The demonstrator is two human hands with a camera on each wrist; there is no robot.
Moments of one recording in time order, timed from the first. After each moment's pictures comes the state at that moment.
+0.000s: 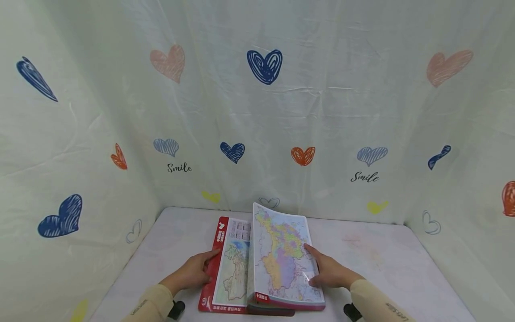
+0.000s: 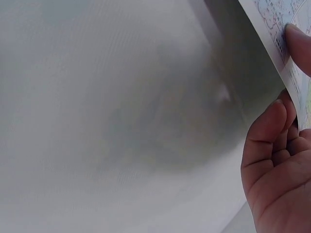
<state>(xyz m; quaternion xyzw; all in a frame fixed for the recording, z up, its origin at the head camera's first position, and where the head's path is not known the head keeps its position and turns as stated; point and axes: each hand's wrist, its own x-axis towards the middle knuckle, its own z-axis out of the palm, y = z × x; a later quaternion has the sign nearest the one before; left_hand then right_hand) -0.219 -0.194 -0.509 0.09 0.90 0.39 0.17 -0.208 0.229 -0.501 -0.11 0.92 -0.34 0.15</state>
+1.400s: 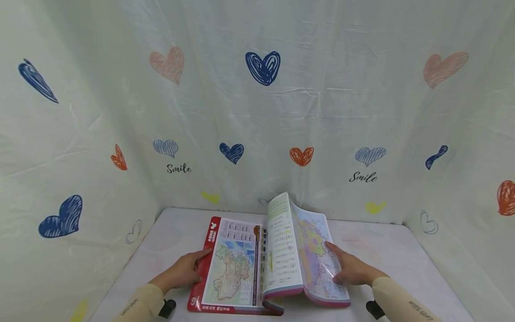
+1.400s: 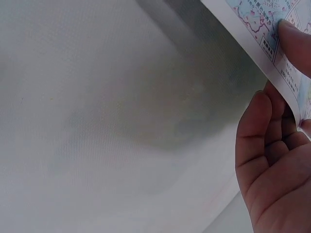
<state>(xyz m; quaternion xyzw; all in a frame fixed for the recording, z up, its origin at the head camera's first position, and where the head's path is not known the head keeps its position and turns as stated) -0.219 -0.212 -0.502 0.05 0.91 0.37 0.18 -0.204 0.287 -0.487 -0.10 0.93 -0.32 0.13</state>
